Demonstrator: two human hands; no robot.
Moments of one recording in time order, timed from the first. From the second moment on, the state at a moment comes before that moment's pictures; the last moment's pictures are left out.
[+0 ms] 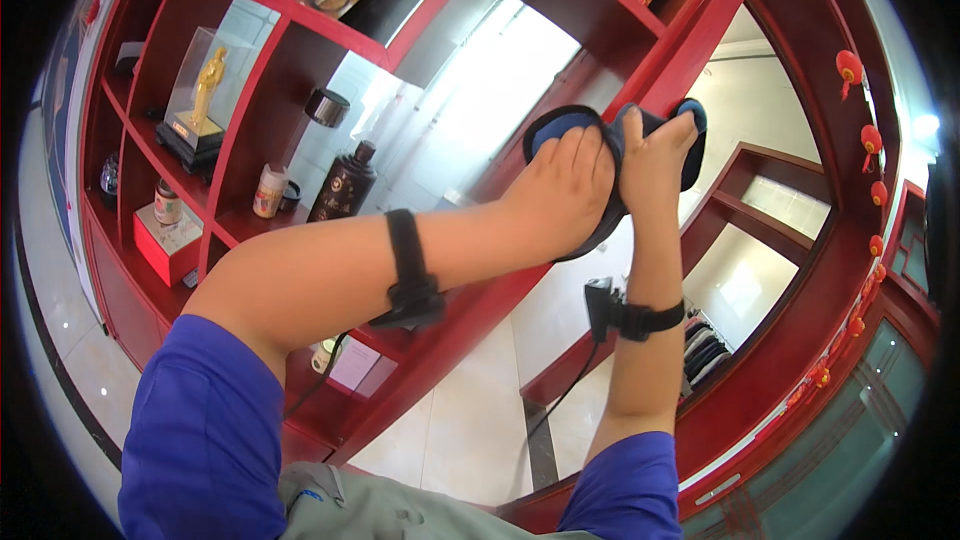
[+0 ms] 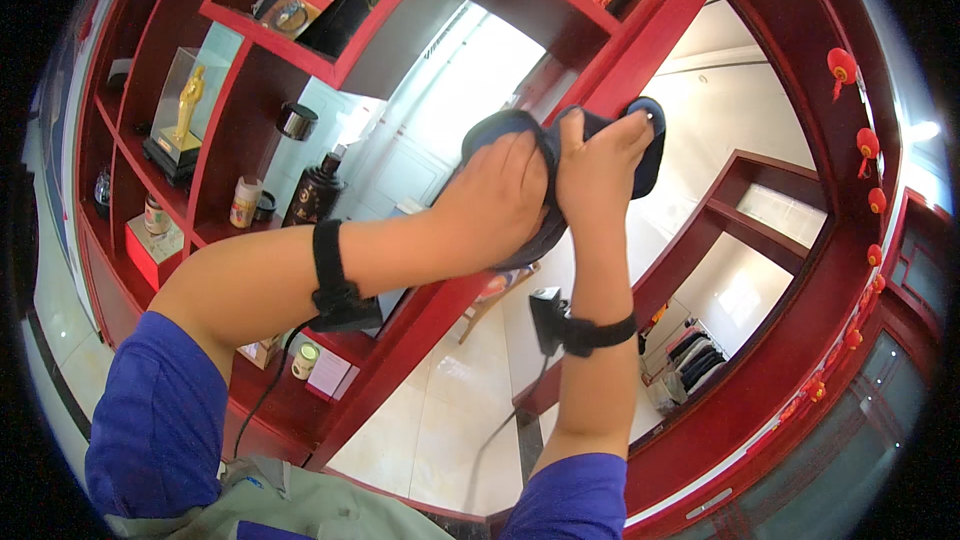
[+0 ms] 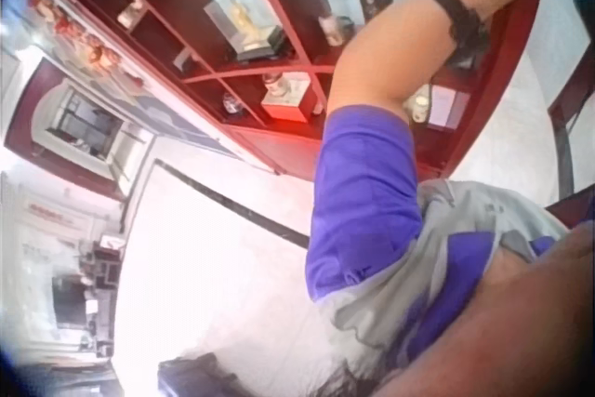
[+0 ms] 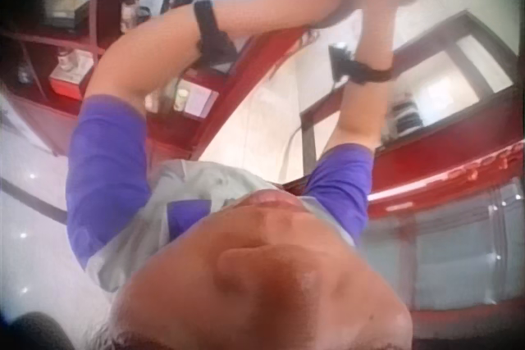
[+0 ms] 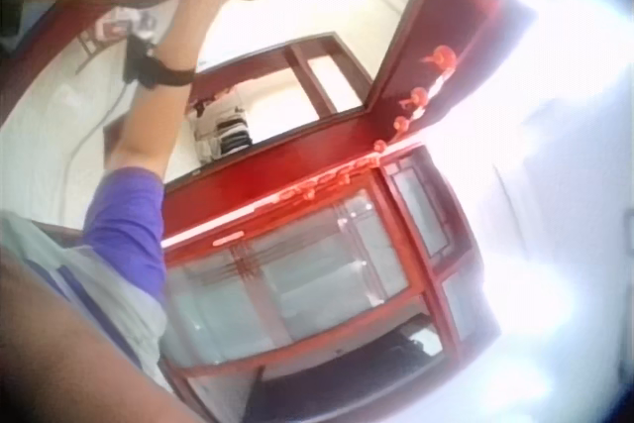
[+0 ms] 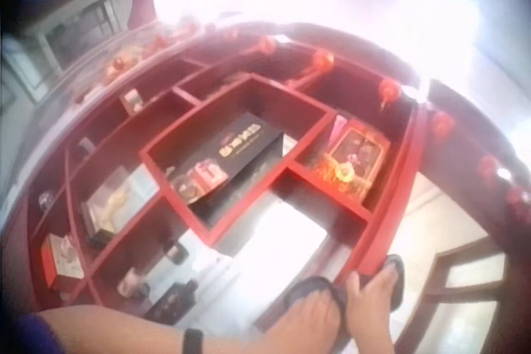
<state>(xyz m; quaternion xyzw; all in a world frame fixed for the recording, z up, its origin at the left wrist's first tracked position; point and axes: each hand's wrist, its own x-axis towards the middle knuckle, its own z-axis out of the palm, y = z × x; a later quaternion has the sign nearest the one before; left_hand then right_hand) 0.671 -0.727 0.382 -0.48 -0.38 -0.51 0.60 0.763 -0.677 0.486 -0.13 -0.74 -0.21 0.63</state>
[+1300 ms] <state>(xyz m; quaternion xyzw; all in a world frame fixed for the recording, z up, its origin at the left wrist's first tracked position) 0.698 -0.787 0.129 -0.56 -0.56 -0.55 0.27 0.757 -0.691 0.186 -0.13 -0.75 0.13 0.63</state>
